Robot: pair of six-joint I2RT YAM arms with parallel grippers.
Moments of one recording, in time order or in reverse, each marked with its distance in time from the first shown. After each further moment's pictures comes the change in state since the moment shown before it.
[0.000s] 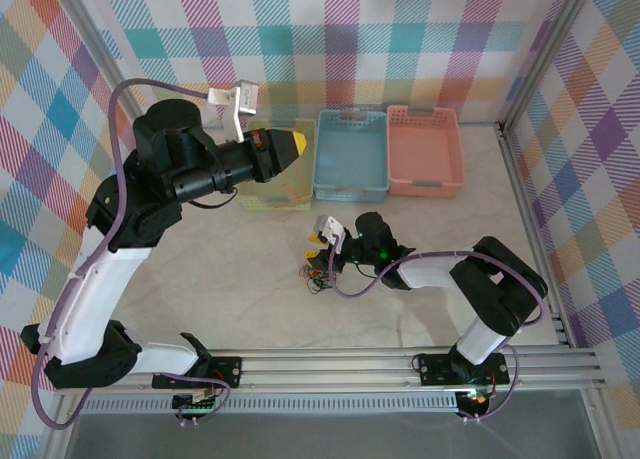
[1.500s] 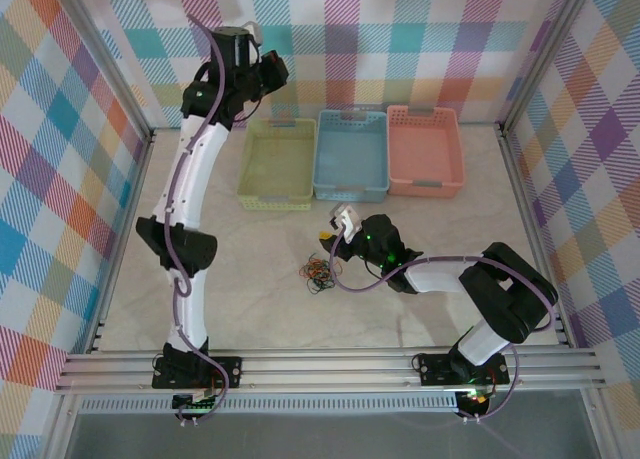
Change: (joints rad) left arm 0.420 0.835 0.647 0.005 -0.098 0.100; right arm -0.025 -0.060 -0.058 0.031 0.378 0.066
